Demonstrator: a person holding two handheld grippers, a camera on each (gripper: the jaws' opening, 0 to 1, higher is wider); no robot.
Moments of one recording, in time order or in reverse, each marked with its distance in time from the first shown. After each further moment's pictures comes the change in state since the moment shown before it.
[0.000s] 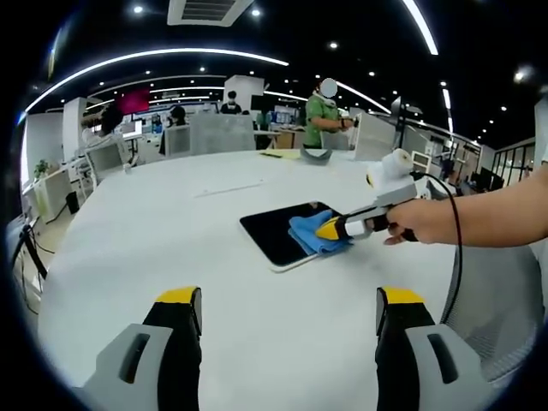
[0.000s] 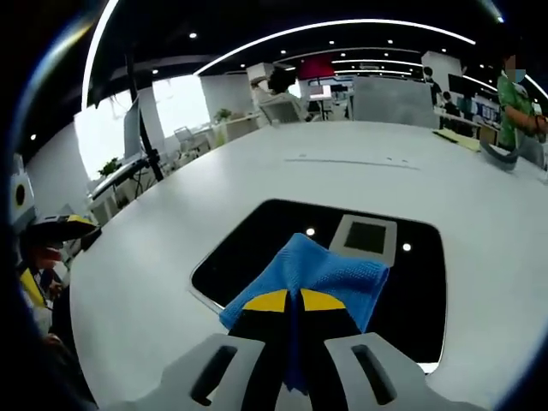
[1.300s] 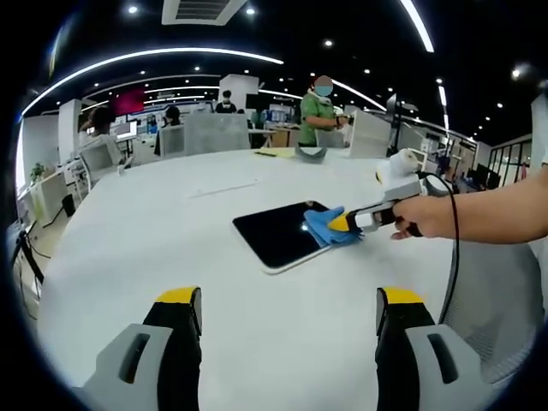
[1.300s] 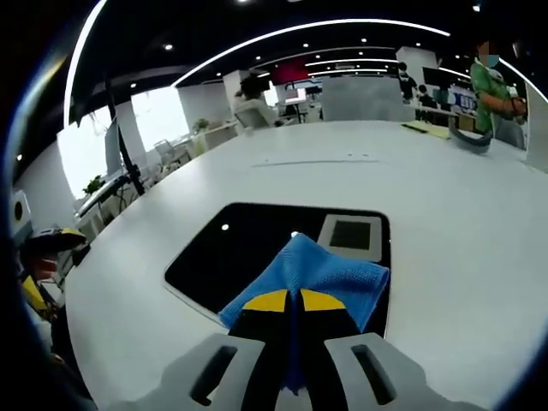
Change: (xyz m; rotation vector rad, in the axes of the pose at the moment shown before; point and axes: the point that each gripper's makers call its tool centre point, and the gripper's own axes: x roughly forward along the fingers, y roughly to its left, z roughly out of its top) left arm 0.007 -0.009 0.003 0.017 0.010 -0.024; right arm -0.024 -0.045 -0.007 0.085 -0.023 -0.082
